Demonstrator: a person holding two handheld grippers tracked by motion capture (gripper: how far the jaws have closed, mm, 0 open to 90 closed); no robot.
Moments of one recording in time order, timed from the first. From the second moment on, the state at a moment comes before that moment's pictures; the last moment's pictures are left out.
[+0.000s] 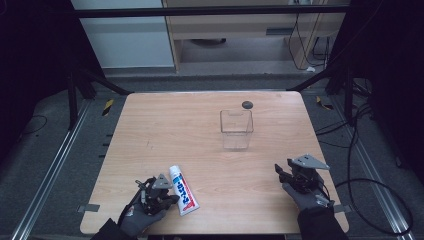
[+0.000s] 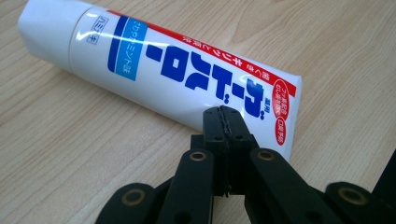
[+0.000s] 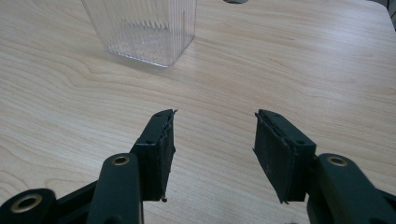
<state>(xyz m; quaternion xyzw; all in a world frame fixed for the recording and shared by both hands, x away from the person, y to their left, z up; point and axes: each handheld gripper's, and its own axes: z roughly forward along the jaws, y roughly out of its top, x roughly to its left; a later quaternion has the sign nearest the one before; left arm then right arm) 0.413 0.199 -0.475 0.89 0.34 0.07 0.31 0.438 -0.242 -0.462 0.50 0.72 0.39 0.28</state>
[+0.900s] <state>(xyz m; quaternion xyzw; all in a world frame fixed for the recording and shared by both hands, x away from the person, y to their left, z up) 0.431 0.167 -0.477 0.89 0.32 0.09 0.32 0.441 -0.241 -0.463 0.50 0.72 0.39 0.28</state>
